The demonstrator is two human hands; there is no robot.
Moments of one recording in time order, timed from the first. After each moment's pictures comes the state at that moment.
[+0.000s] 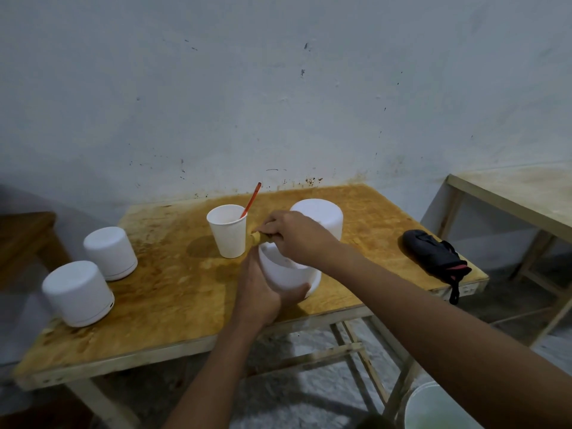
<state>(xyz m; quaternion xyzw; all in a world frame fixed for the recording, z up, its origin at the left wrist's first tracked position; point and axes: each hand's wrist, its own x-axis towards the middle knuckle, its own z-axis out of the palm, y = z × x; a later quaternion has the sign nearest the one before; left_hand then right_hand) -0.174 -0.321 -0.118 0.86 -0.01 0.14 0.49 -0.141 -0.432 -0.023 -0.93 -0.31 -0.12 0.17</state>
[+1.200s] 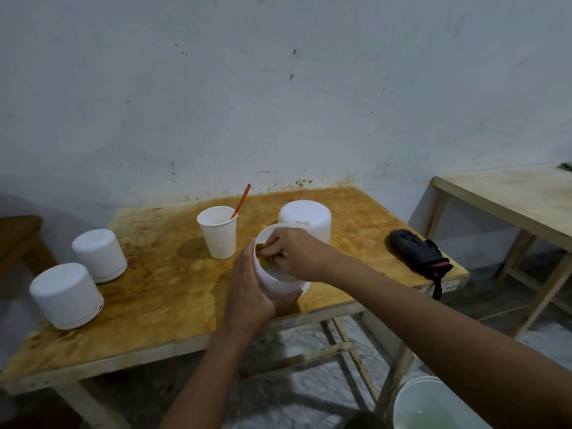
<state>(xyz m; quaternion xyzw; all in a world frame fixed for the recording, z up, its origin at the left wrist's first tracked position) -0.188 -0.316 -0.129 0.85 -0.12 0.21 0.47 -0.172 -0.449 -0.026 -0.94 -0.30 -0.05 0.15</state>
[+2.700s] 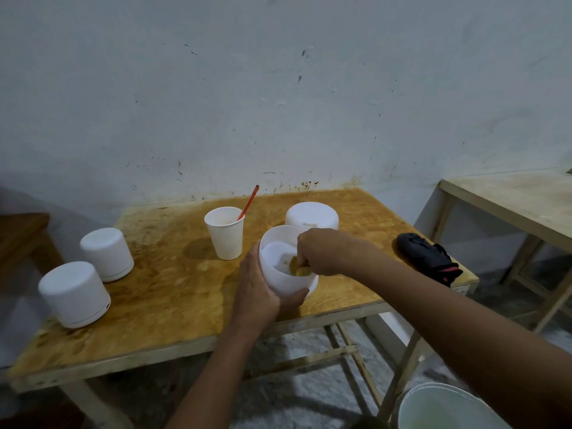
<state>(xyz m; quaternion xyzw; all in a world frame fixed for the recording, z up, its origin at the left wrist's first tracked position) -0.177 -0.319 -0.132 0.84 -0.07 0.17 0.50 -0.170 -0.460 -0.003 -0.97 -0.21 0.07 -0.06</state>
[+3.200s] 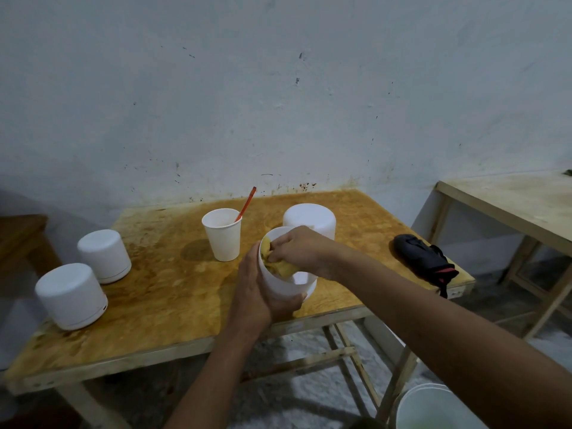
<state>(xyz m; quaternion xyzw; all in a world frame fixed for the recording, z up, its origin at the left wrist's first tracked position) -0.179 -0.320 -0.126 0.86 -0.08 0.18 0.48 -0.179 -0.437 -0.002 -0.86 -0.02 0.14 0.49</state>
